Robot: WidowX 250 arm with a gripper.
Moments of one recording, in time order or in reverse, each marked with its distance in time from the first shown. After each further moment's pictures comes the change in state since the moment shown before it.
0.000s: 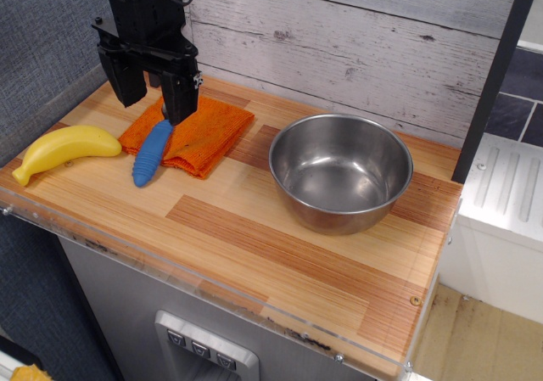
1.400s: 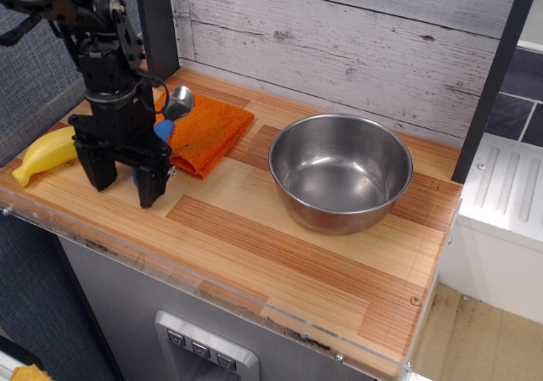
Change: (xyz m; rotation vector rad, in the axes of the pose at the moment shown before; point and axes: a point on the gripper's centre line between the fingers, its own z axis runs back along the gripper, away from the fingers) arm -0.036 0.026 -0.080 0.061 0.059 0.138
